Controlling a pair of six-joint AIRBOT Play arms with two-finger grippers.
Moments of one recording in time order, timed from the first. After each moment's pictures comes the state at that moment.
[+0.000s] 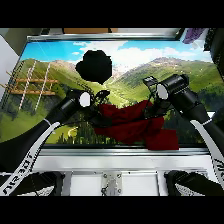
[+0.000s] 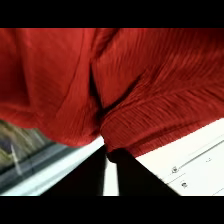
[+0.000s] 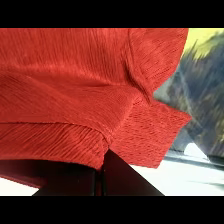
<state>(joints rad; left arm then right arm) -0.57 -1.41 1.22 1.23 -1.33 -1.66 0.44 -1.28 1.31 -1.69 1.57 1.74</state>
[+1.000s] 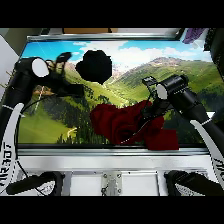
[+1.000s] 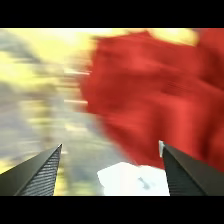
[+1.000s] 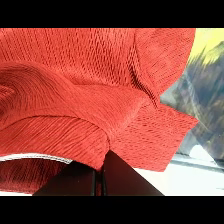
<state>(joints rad) -0.18 -1.36 1.47 1.41 -1.36 -1.60 0.44 -1.29 1.31 -1.67 1.55 1.74</state>
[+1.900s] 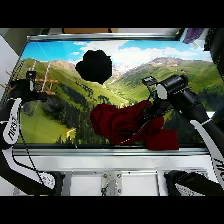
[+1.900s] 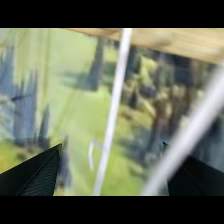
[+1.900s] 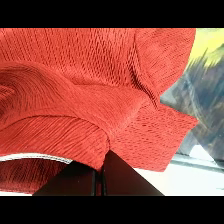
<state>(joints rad) 0.23 -1.78 1.43 1.94 -0.90 -1.63 0.44 -1.29 1.31 -1.67 1.55 1.74</state>
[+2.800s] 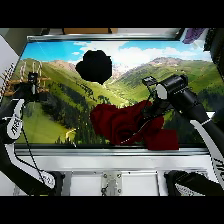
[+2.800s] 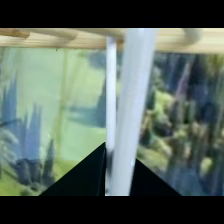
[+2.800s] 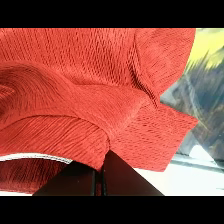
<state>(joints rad) 0.25 -1.85 1.43 1.98 -0.80 -1.63 0.44 -1.29 1.31 -1.67 1.55 1.74</state>
